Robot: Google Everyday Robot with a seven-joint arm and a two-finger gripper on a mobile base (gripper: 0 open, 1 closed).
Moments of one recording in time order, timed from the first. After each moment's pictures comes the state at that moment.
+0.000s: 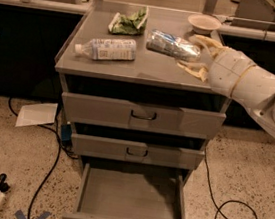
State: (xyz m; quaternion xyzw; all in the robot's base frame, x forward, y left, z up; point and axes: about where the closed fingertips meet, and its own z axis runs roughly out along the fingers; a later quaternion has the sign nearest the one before) arm 0.623 -0.124 0.966 -0.52 0.48 -0.08 0.70
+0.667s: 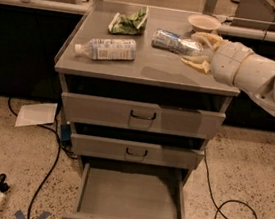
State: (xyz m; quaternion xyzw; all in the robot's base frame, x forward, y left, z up) arm 0.667 -0.138 0.953 -0.53 0.52 -0.05 0.67
